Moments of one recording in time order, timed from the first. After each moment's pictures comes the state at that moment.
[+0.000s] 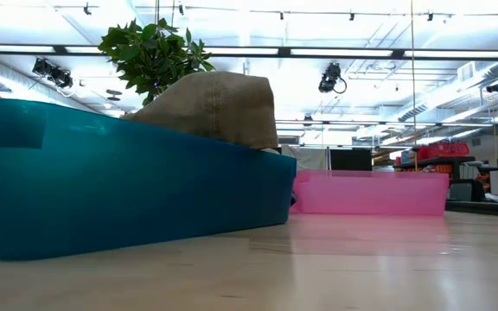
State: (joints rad) left arm 0.36 1.45 1.72 -0.37 0.19 0.03; right arm -0.28 1.34 2.00 -0.59 0.04 -0.24
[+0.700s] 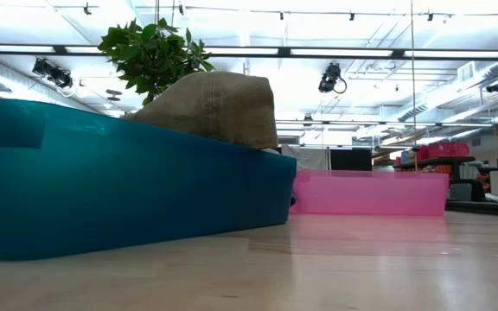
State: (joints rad) left arm 0.36 1.45 1.72 -0.30 0.24 -0.02; right arm -0.28 1.40 1.99 -0.41 0.00 -0.24
